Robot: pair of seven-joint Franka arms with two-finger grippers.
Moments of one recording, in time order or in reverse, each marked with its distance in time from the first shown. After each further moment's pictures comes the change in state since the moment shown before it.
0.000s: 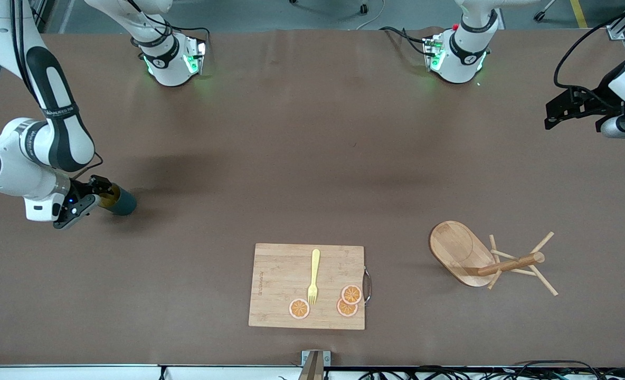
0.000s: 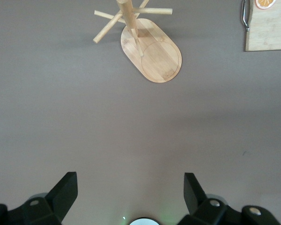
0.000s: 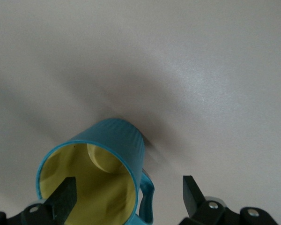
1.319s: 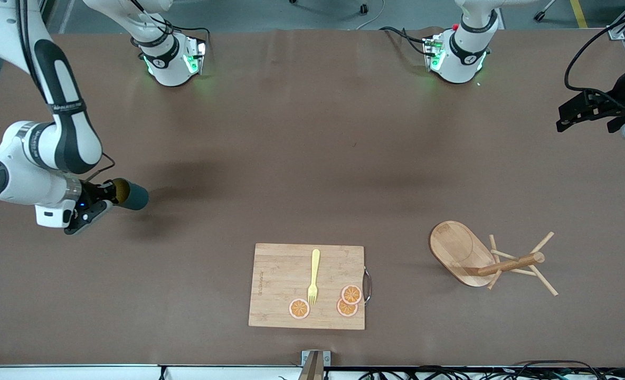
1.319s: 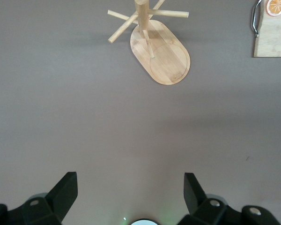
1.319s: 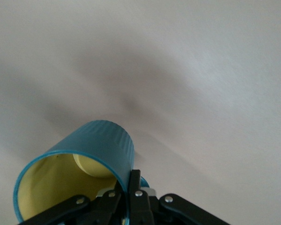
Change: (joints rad) left arm 0.034 0.001 0.009 -0.001 0.000 0.005 0.000; right arm 0.126 -0.042 0.024 0.105 0.010 -0.230 0.274
